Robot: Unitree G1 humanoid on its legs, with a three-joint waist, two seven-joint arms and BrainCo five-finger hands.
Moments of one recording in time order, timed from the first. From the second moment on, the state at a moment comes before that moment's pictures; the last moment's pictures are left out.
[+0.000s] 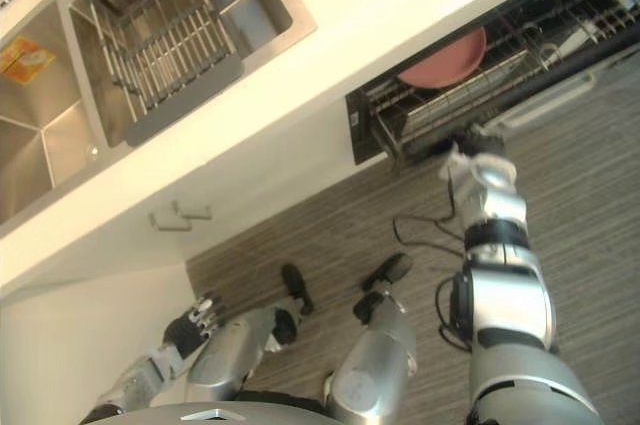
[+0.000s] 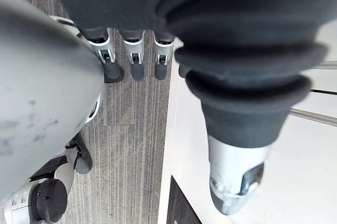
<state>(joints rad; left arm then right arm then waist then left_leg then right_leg) 0.02 0.11 -0.16 0.89 -0.72 -0.05 -0.47 -0.95 -0.65 -0.10 0.98 0.42 0.16 -0.16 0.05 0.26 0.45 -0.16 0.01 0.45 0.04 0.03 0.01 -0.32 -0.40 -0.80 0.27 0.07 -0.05</state>
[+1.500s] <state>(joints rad) 0.11 0.11 0.04 0.98 -0.39 -0.13 -0.22 0.10 -0.05 -0.40 1.01 0.11 -0.16 -0.25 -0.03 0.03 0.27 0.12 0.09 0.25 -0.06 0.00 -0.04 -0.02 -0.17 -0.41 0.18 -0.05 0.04</state>
